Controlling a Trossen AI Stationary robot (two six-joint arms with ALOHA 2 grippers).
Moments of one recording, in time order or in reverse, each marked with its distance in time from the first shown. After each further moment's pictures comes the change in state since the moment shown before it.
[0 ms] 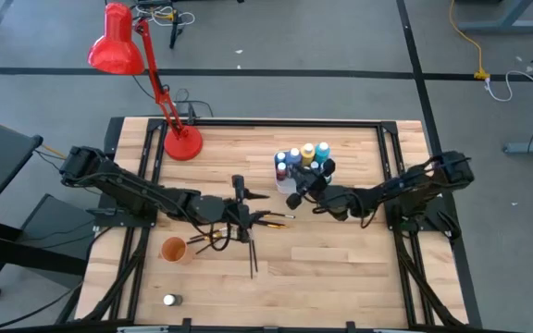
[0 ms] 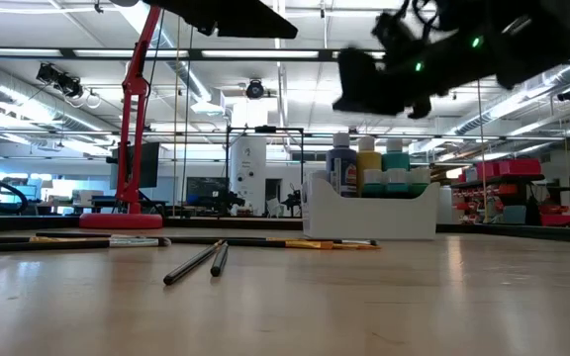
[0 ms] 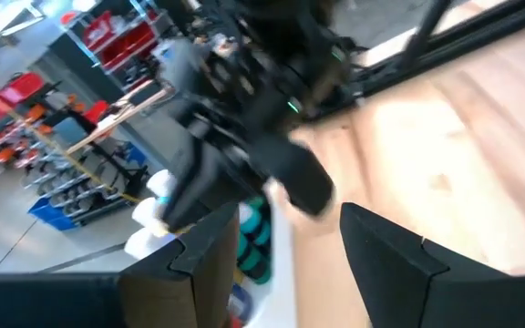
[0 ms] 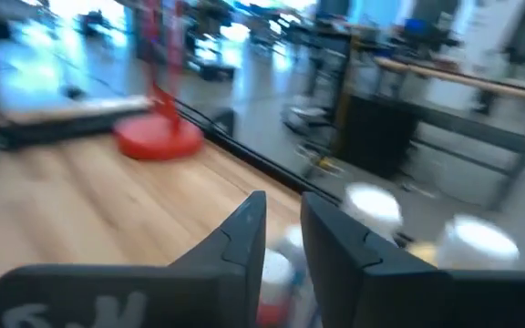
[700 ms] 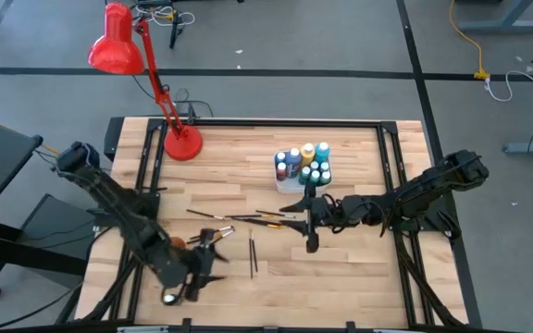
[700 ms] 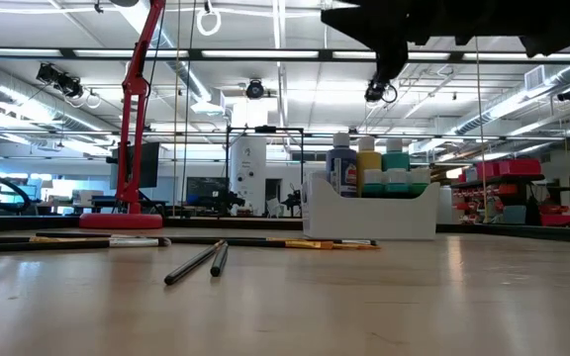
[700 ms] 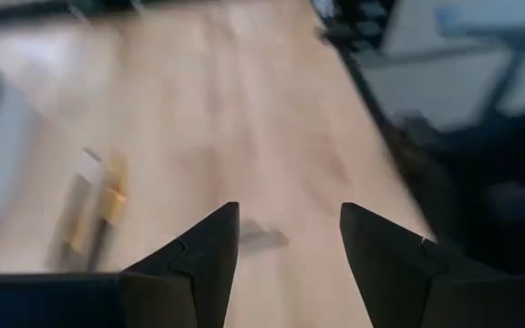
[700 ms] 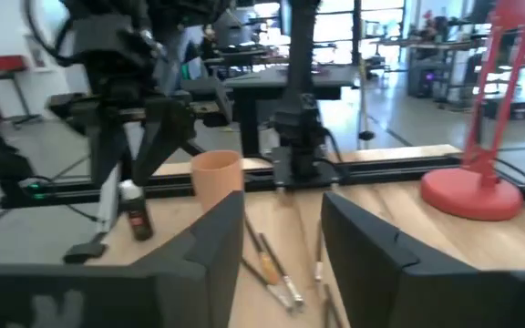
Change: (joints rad) left arm -0.484 -0.081 0.119 -0.637 0.060 -0.763; right arm 0.147 -0.113 0.000 0.022 -0.637 0.093
